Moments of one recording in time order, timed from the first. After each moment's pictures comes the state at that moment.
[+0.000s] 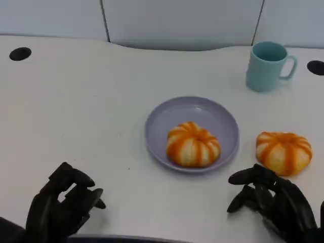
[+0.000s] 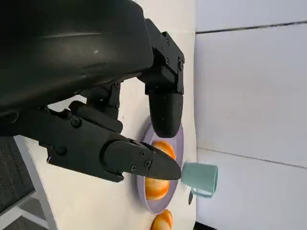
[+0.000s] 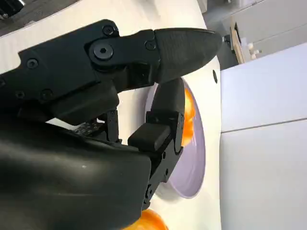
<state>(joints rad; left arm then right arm) 0.02 -0.01 0.16 0.49 -0.32 -0.49 -0.40 -0.09 0.02 -0.11 0.61 0.26 -0.36 0.53</state>
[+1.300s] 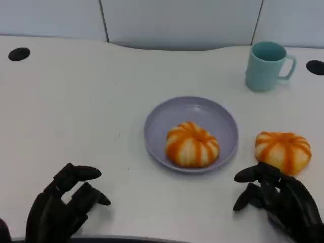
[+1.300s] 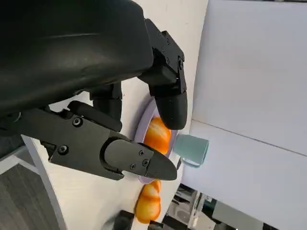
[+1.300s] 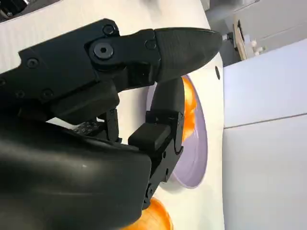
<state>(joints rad) -0.07 0.01 0.22 0.63 -0.47 -0.39 -0.68 -0.12 -0.01 -0.12 0.64 0.28 -0.33 0.56</state>
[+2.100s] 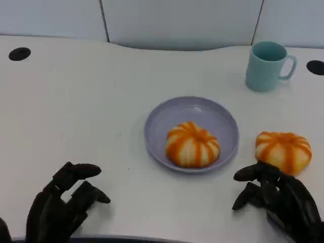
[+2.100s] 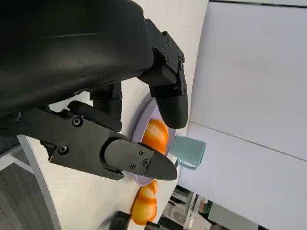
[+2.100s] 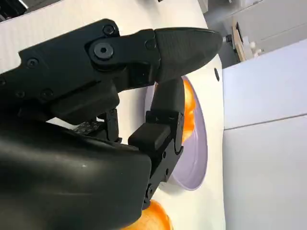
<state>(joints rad) -0.09 0.00 0.24 0.65 -0.47 -0.39 -0.69 -0.13 -0.01 -0.12 0.64 0.29 -0.31 0.56</state>
